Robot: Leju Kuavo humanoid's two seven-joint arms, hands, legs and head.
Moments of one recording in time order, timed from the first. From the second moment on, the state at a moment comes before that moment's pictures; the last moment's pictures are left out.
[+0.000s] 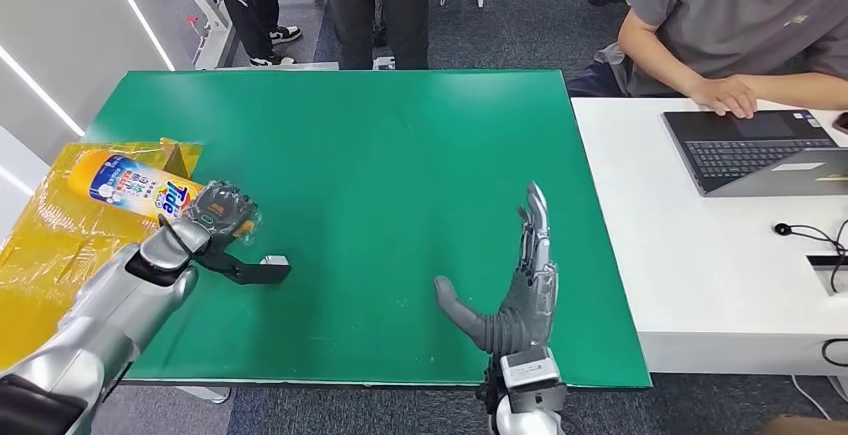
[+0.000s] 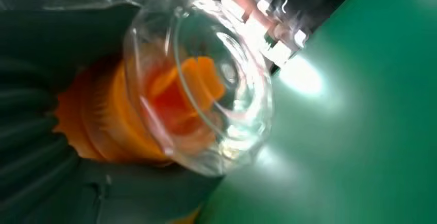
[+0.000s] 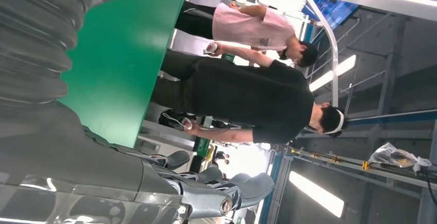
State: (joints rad) left arm -0.80 0.26 -0.66 -0.57 -1.51 0.15 -0.32; right arm -0.10 0.12 0.65 -1.55 0.12 -0.67 -0.70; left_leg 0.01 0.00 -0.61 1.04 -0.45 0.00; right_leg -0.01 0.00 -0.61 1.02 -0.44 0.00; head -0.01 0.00
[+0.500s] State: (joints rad) left arm -0.93 0.22 -0.69 -0.36 -1.47 -0.05 -0.26; right arm -0.11 0.15 0.60 -1.54 0.14 -0.63 -0.70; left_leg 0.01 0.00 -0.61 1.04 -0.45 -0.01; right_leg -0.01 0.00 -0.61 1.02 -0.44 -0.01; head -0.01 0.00
